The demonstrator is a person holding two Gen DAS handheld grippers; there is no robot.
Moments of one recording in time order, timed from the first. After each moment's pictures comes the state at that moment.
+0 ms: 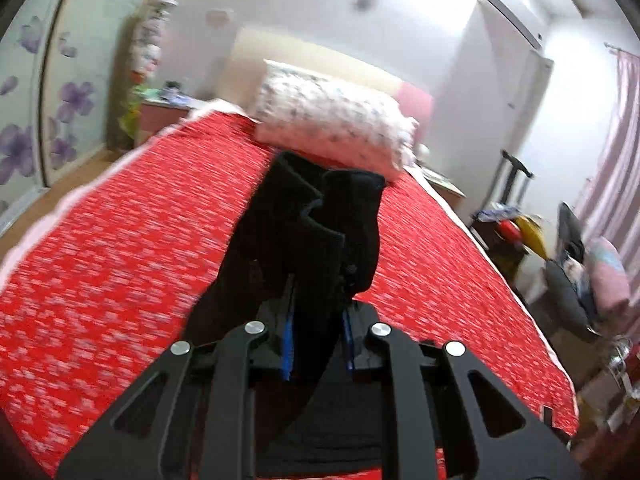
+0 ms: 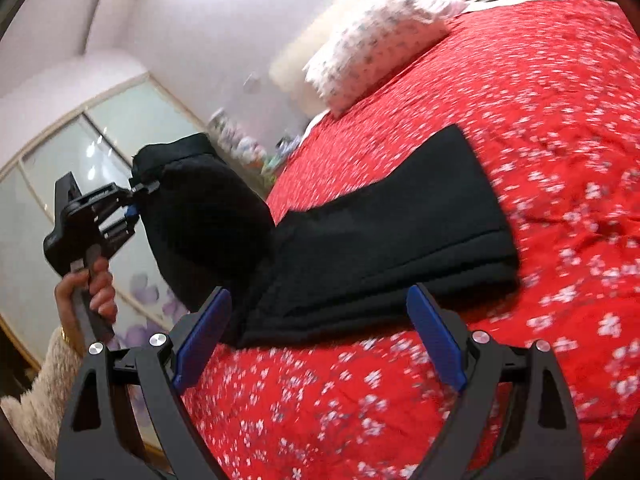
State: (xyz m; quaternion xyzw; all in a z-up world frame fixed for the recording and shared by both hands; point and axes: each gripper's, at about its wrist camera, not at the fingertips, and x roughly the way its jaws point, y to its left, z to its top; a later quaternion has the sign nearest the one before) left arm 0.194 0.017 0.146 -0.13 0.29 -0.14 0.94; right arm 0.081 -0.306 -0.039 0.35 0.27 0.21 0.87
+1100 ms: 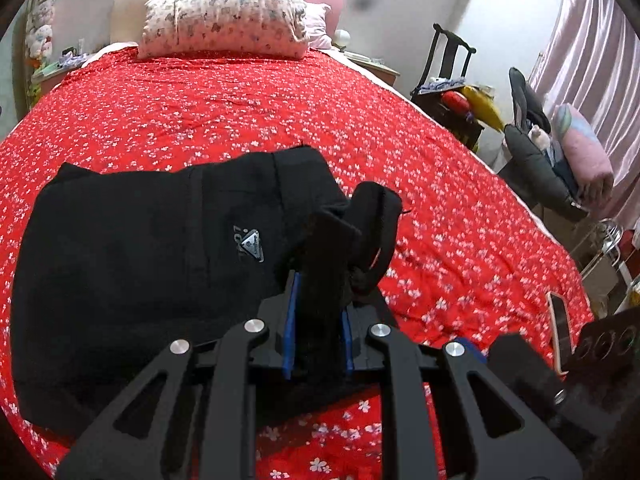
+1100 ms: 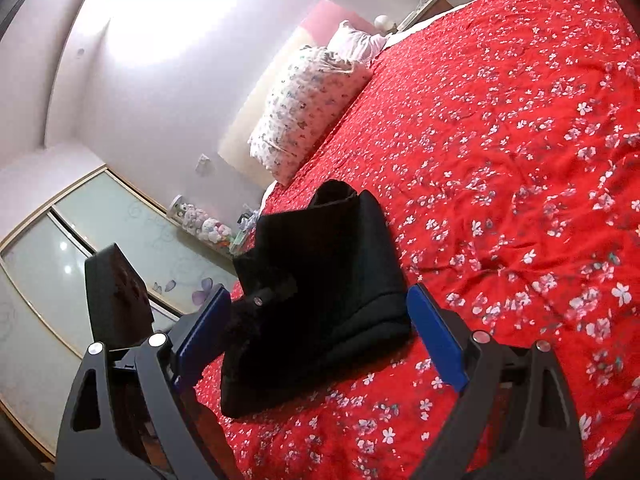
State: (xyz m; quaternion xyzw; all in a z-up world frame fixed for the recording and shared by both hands) left arm 0.177 -0.197 -0.006 -0.02 0.40 -0.26 0.88; right arm 0.070 -0.364 -0.052 0.45 0.20 0.10 0.87
